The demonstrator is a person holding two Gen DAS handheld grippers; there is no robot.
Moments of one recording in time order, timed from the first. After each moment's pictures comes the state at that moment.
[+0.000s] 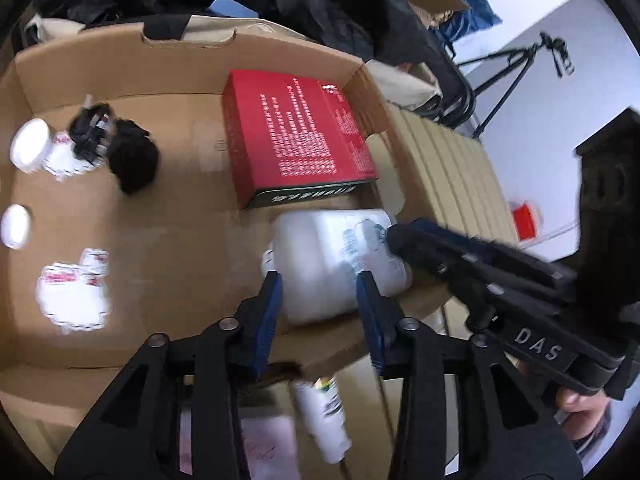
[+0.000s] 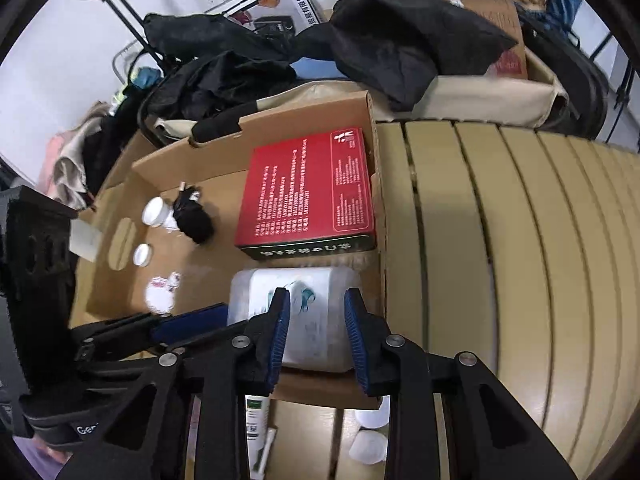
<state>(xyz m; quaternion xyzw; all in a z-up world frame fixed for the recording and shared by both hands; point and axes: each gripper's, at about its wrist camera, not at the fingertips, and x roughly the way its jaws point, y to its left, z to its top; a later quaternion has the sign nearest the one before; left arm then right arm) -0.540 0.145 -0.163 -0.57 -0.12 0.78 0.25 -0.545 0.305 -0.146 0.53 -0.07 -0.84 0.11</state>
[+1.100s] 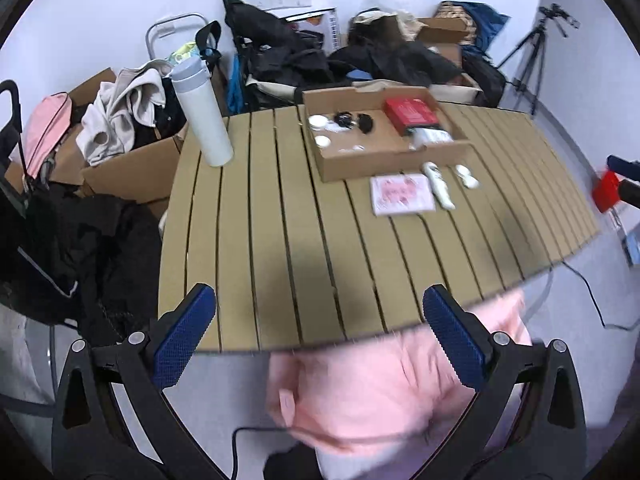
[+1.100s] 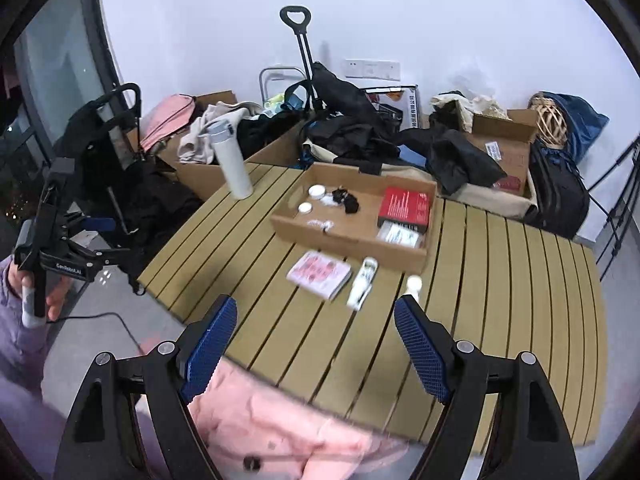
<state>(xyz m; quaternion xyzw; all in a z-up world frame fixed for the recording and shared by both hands) -0.211 -0.058 0.030 -0.48 0.04 0.87 0.08 -0.226 0.287 0.062 0.40 0.04 -0.88 0.24</state>
